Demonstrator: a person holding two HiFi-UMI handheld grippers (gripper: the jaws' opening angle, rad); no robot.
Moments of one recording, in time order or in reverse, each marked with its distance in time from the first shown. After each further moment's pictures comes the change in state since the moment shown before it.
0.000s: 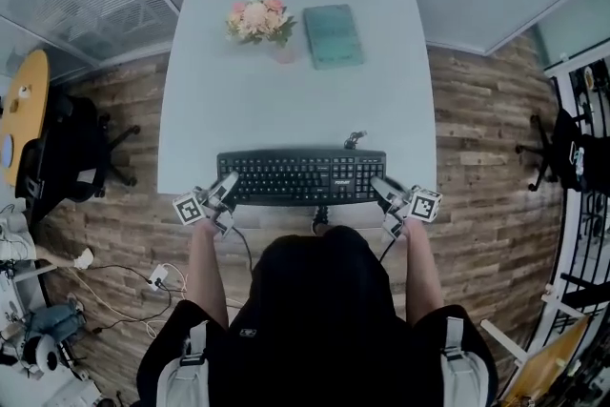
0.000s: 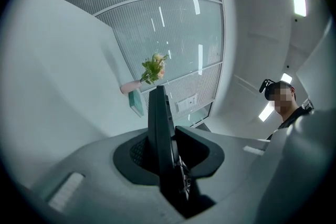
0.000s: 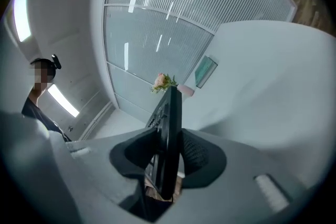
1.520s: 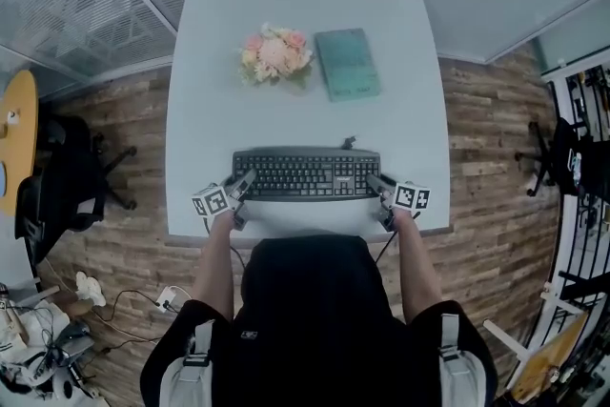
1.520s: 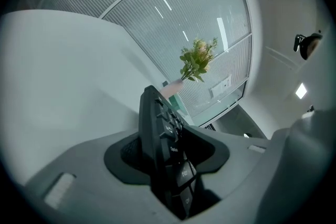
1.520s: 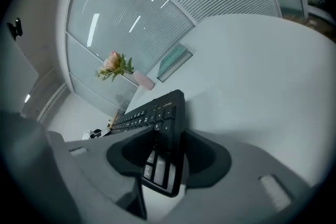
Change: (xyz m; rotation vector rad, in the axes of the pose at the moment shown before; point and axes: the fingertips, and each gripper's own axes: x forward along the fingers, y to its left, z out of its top) left arm 0.056 0.162 0.089 0.194 0.153 0.359; right arm 0.116 -0.120 0.039 -0.039 0.112 -0.456
